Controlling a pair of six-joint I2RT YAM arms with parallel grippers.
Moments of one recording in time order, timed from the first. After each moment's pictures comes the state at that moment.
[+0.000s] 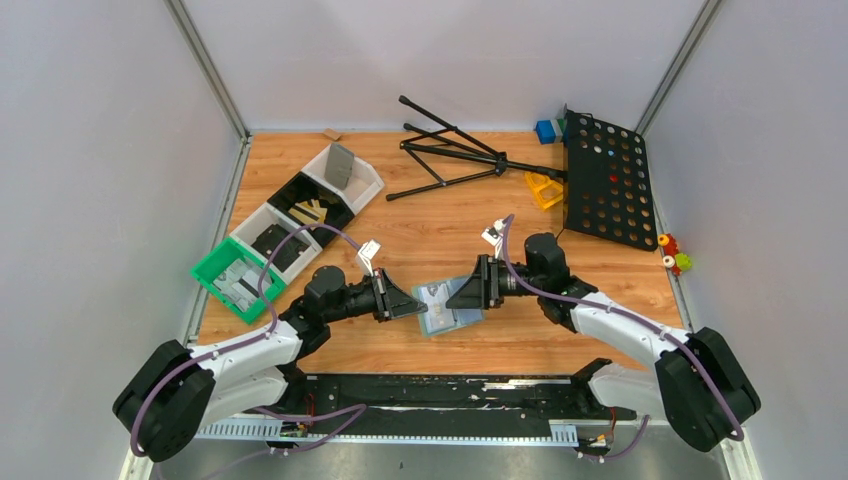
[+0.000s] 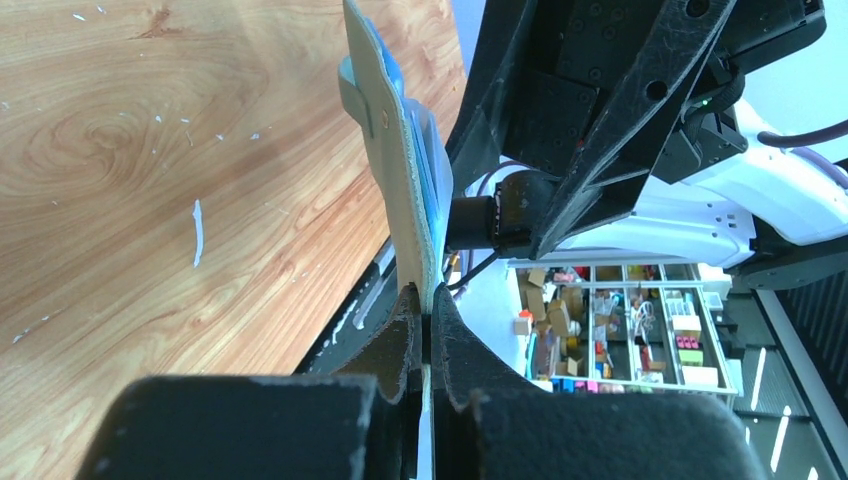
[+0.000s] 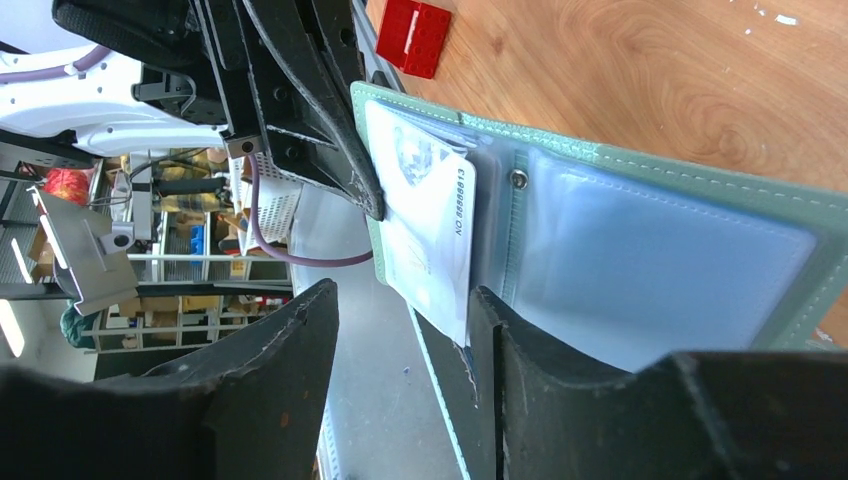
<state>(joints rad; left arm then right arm) -0.69 1.01 0.22 0.59 0.54 -1.12 0.56 1.16 0.46 0.30 -0.86 0.83</state>
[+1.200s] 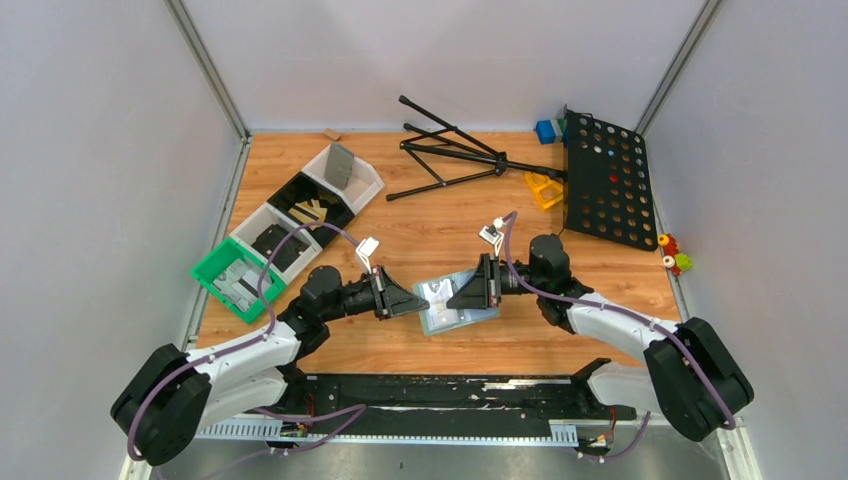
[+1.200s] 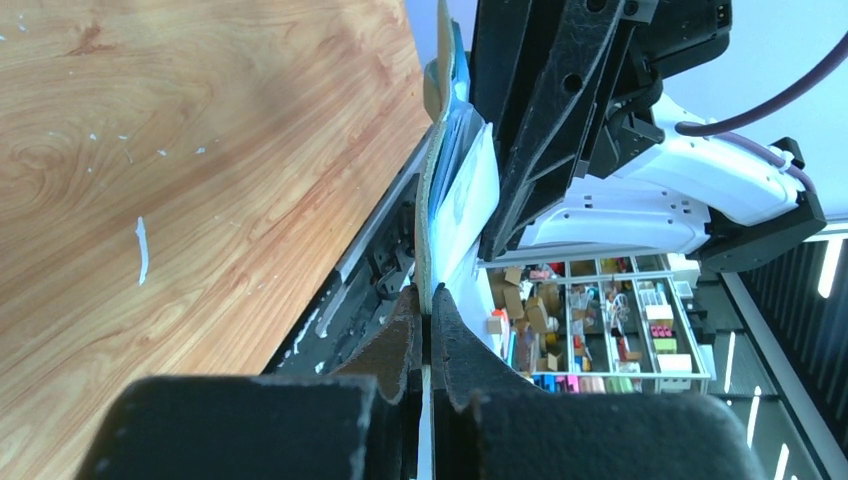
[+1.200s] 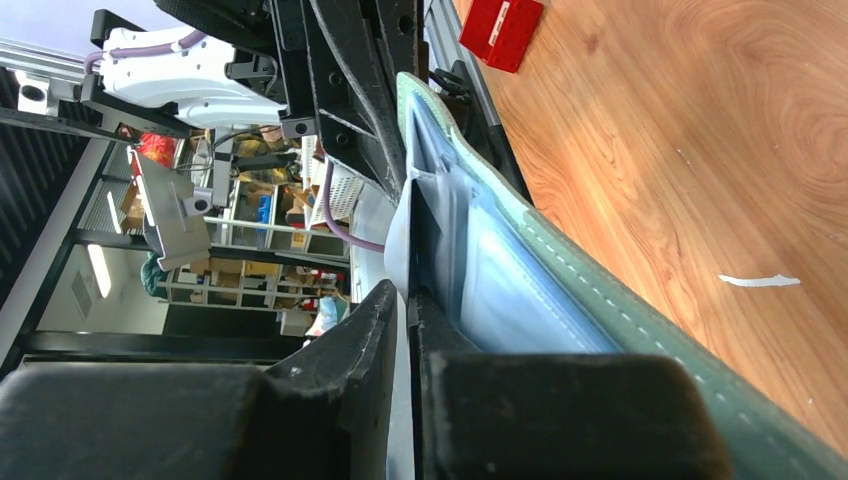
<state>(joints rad) -0.69 1.00 0.23 0.64 0.56 -1.17 0.55 1.21 0.42 0.58 -0.99 1.00</state>
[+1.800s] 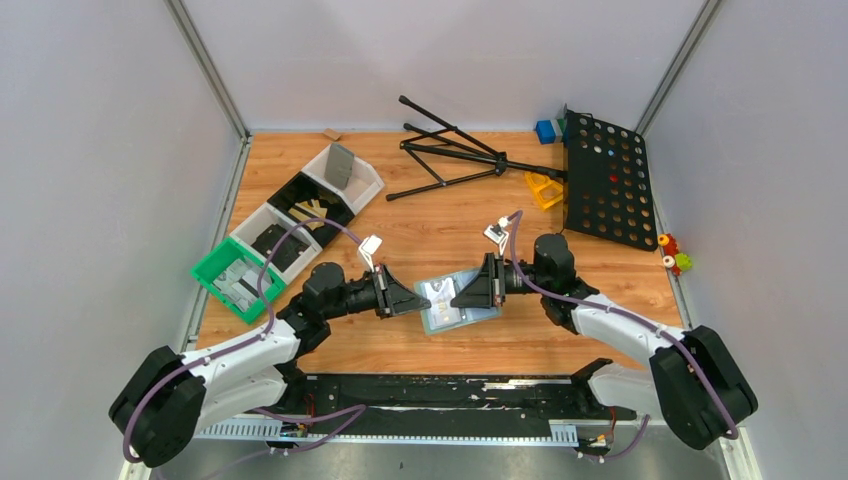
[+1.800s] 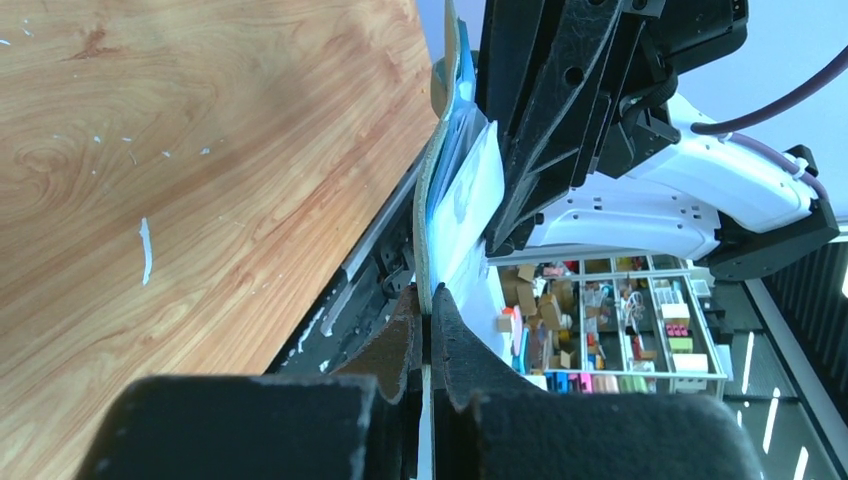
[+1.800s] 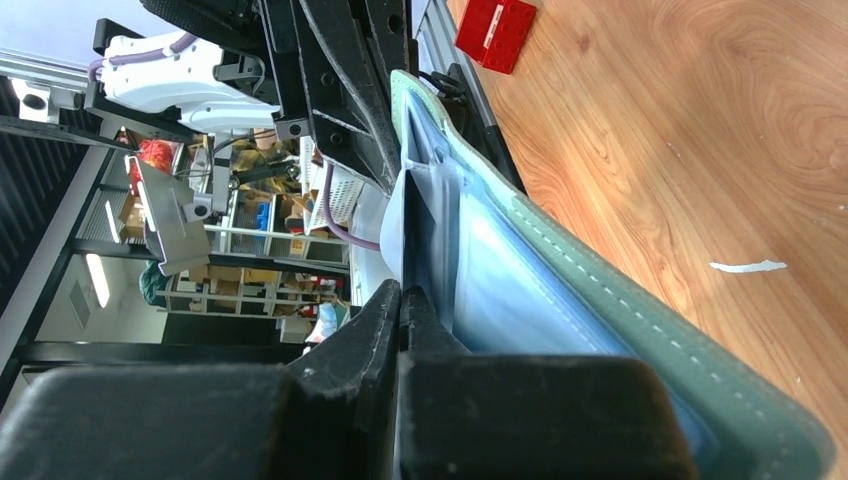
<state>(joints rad) -0.69 0.98 0.27 0.56 0.54 -1.13 0.51 1.17 0.42 0.53 -1.01 1.00</state>
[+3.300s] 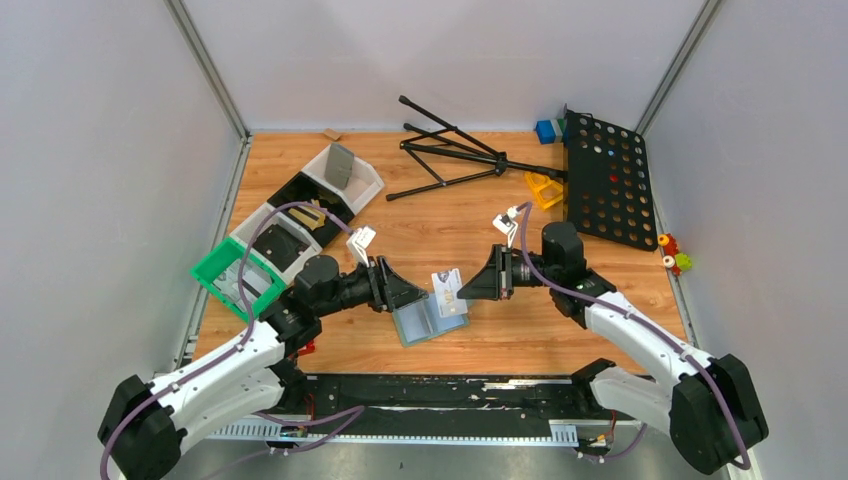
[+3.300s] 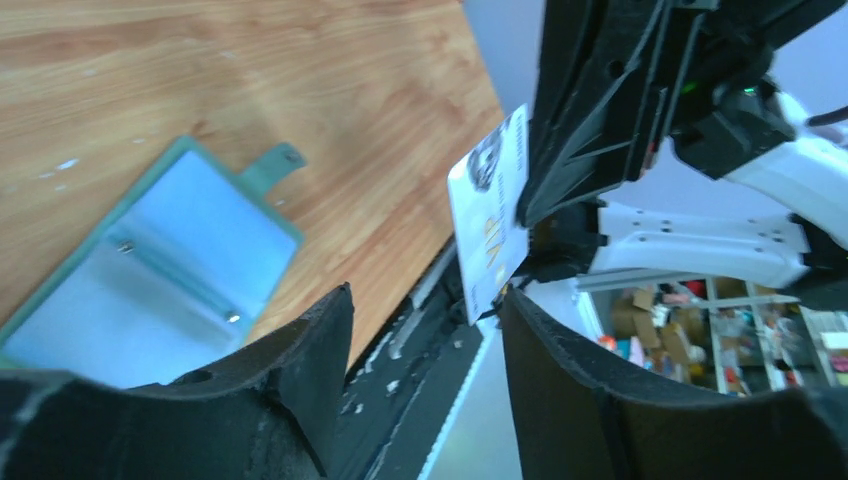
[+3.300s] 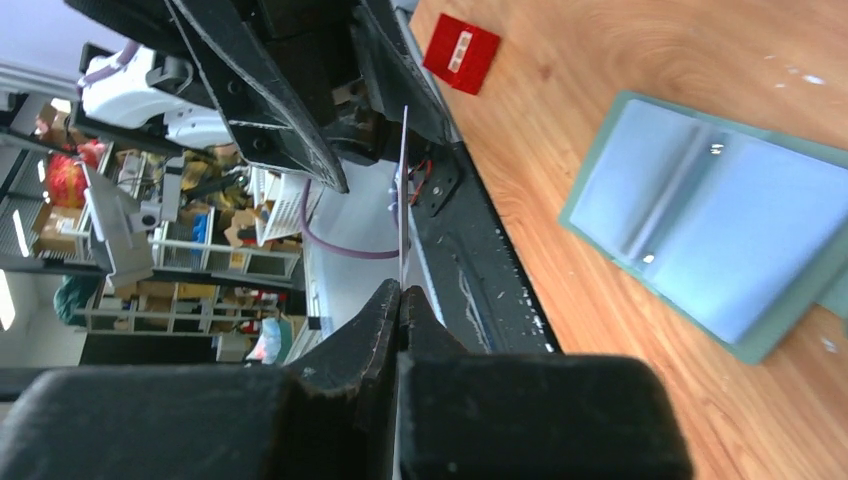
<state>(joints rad) -0.71 0.79 0.41 0.15 0.38 -0.86 0.46 1.05 0.54 0.16 -0.96 0.78</state>
